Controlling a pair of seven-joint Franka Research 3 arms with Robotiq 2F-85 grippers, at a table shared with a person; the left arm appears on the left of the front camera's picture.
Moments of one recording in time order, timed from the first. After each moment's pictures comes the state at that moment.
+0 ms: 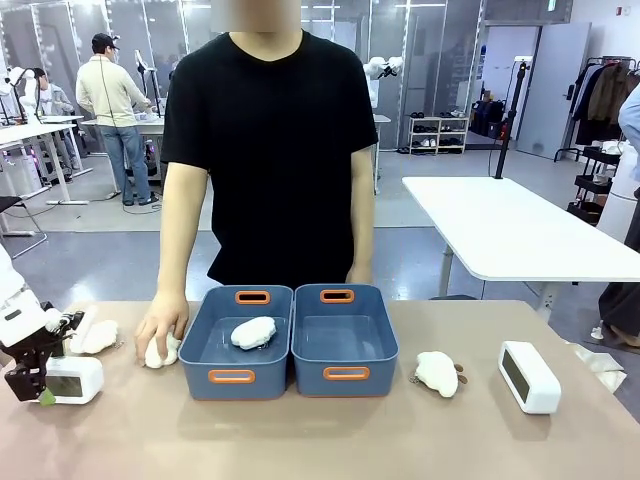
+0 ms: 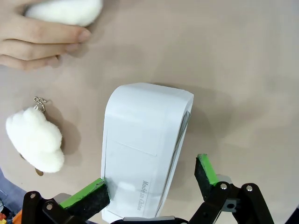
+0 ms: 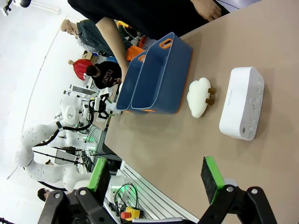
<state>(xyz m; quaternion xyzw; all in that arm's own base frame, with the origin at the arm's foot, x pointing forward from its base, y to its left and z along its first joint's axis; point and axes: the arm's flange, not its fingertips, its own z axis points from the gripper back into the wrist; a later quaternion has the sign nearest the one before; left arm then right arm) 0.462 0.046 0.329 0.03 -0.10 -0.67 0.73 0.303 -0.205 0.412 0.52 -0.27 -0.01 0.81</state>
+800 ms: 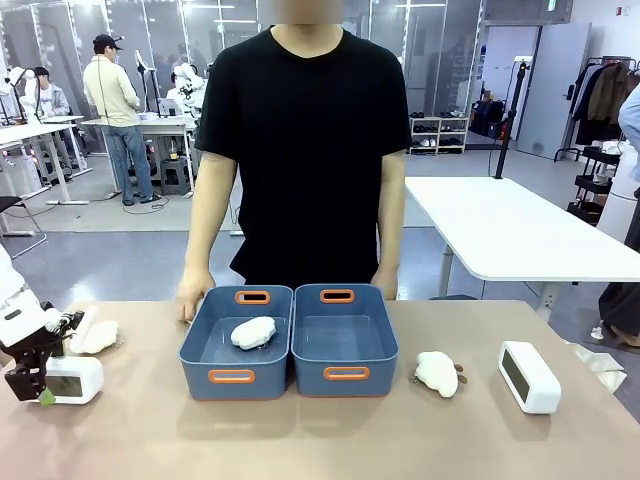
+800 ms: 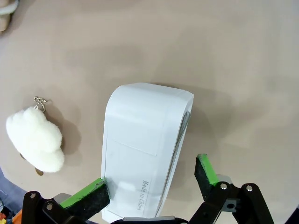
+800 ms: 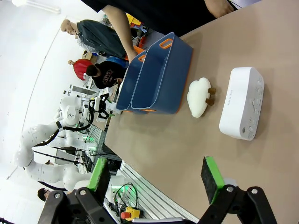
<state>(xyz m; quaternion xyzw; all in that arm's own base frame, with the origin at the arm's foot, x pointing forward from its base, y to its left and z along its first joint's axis) 0.462 0.046 0.330 0.03 -0.10 -0.67 0.73 0.303 -0.205 0.412 0.52 -0.27 -0.01 0.81</state>
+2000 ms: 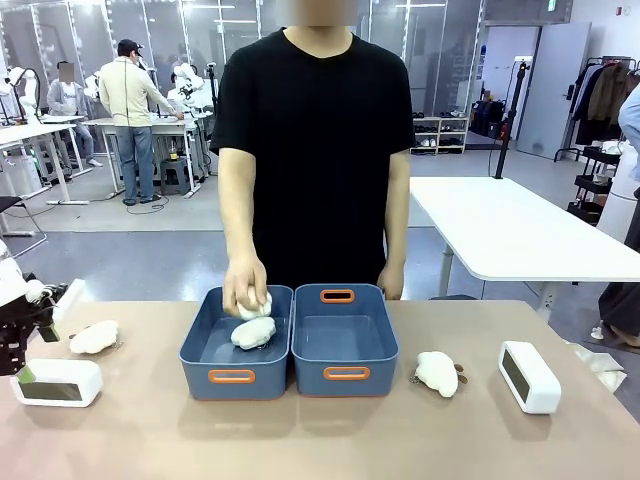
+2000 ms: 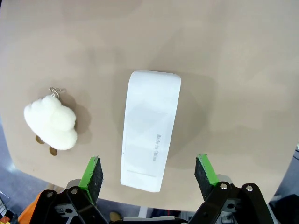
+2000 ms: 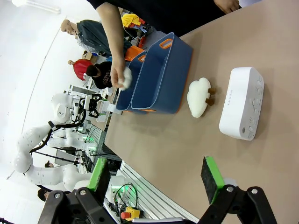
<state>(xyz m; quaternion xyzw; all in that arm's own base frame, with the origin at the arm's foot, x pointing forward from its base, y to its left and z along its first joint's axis) 0.457 0.052 0.386 0.03 -0.09 -0.68 0.72 0.303 -0.205 0.412 0.52 -0.27 -0.01 0.81</state>
